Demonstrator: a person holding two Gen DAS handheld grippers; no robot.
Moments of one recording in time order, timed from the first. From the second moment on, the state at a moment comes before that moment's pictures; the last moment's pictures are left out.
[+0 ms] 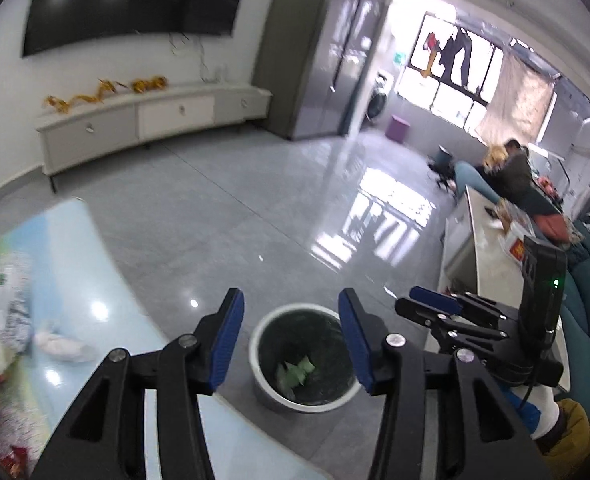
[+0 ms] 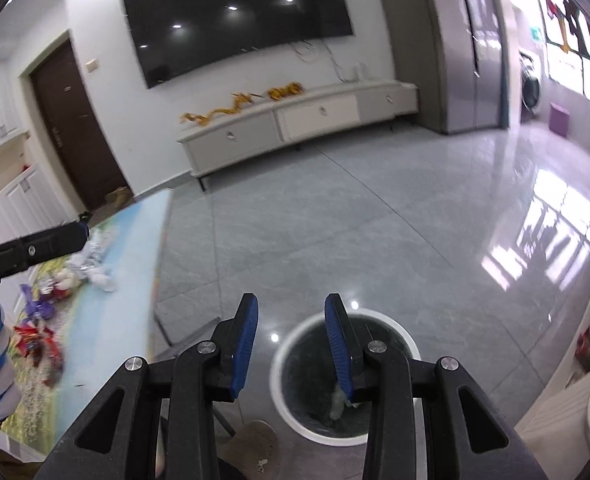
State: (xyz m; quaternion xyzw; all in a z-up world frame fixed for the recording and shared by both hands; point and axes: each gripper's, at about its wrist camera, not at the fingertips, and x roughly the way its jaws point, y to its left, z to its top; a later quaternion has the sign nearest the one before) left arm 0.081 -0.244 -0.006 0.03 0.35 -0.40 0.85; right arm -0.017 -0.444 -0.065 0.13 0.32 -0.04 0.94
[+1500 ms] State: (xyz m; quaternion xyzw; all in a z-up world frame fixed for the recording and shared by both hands) left arm 0.138 0.098 -0.078 -0.06 0.42 -0.14 0.89; right arm 0.143 -0.186 -0.072 -0.04 0.38 0.20 0.90
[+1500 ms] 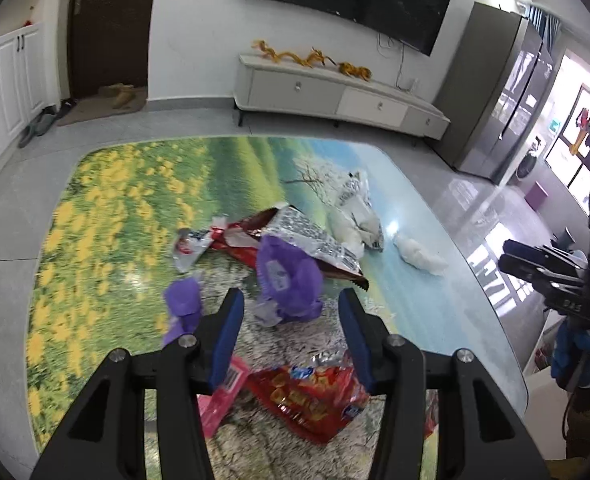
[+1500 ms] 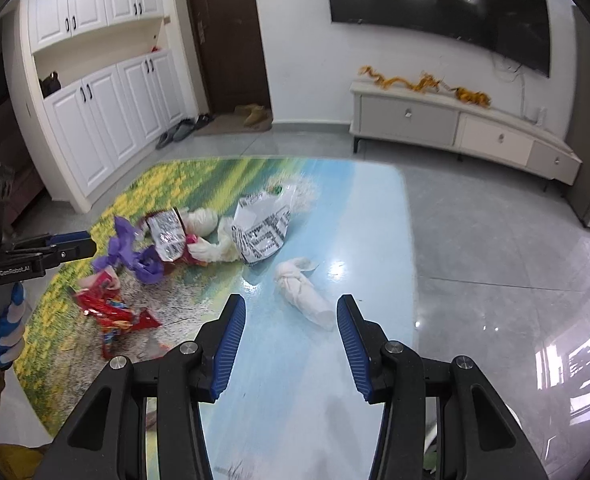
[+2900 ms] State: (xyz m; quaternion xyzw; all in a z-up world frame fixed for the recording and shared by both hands) left arm 0.090 0.083 0.013 -0.09 0.34 -0.15 0.93; right arm 0.086 -0.235 -0.035 0.00 0.32 0.21 0.92
